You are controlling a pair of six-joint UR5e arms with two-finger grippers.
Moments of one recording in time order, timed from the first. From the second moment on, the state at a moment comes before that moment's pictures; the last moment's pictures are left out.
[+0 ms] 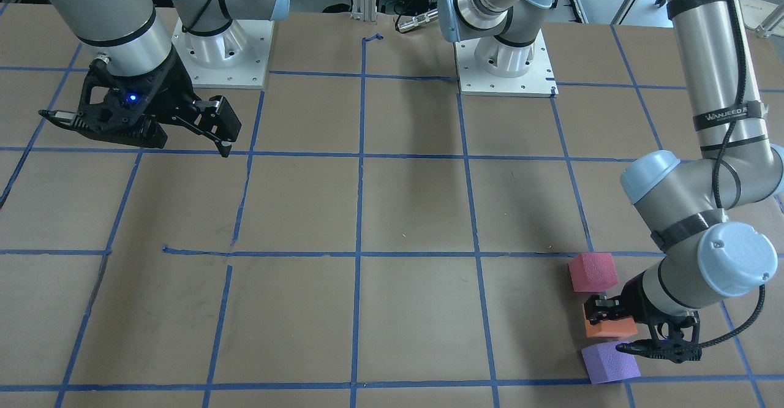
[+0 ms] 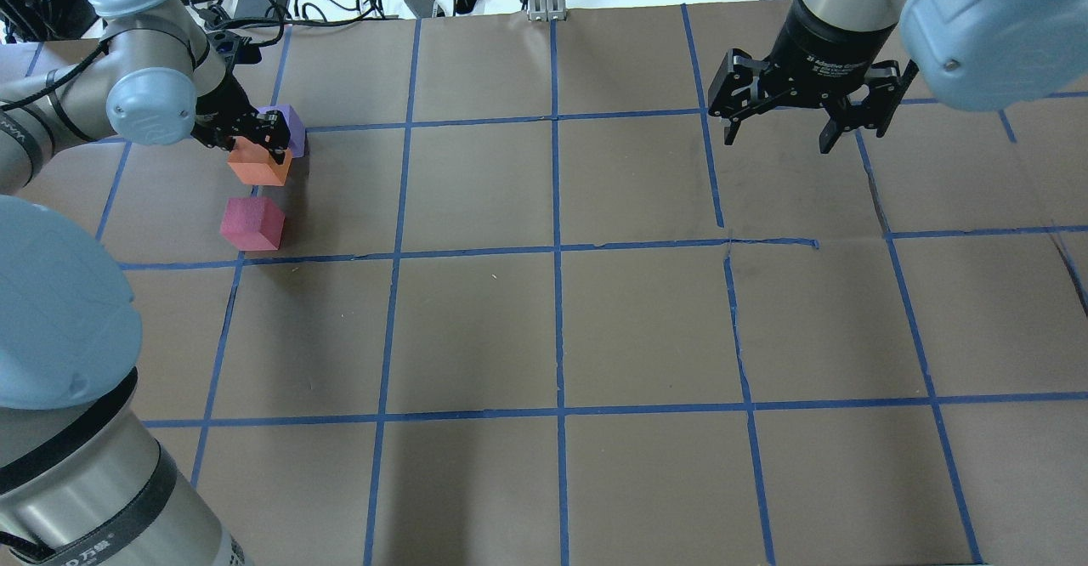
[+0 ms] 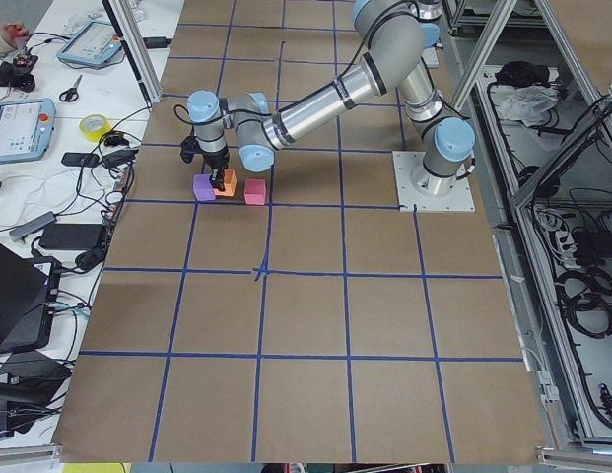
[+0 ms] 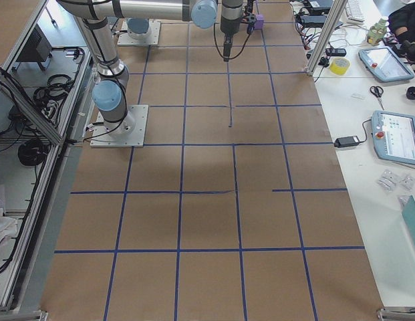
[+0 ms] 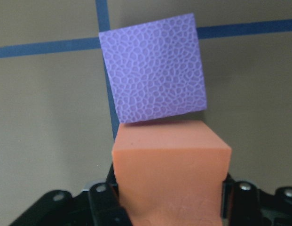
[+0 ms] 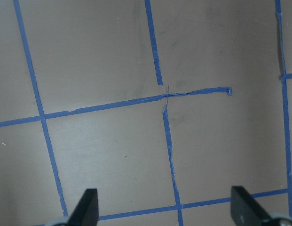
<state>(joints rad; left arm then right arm) -1.29 -2.18 -1.46 -1.06 1.60 0.34 1.59 -1.51 1.57 -1.63 -1.55 0.18</state>
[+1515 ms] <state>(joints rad) -1.29 -2.20 -1.50 -1.03 1.62 0.32 1.59 -1.51 1.57 -1.63 -1.55 0.18</state>
